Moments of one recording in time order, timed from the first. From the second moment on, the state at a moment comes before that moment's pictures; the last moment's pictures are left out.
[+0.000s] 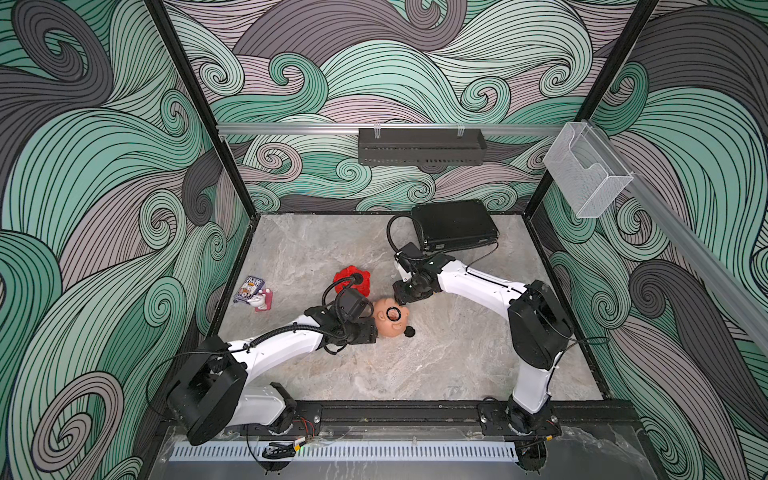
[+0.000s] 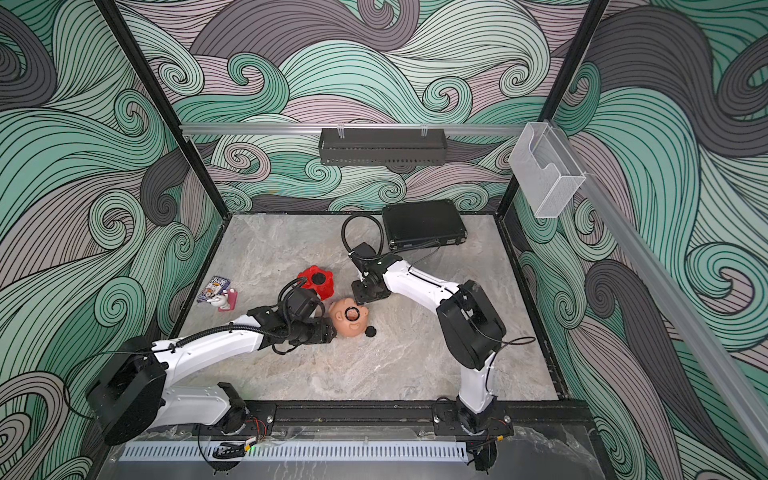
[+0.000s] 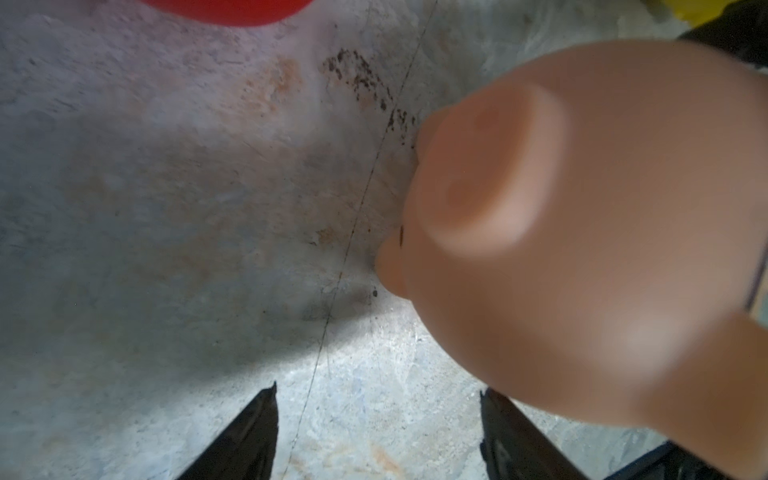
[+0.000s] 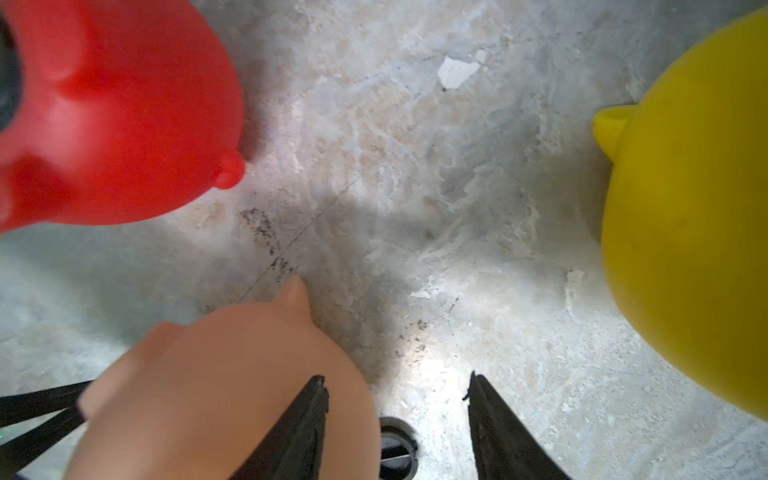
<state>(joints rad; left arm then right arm) -0.71 1.32 0.69 -0.46 0.05 -0.74 0.72 1.87 1.38 -0.73 -0.04 0.33</state>
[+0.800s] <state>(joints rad) -0.65 1.40 0.75 -0.49 0.01 -0.72 0.72 1.78 1.23 -0.73 -0.05 0.33</state>
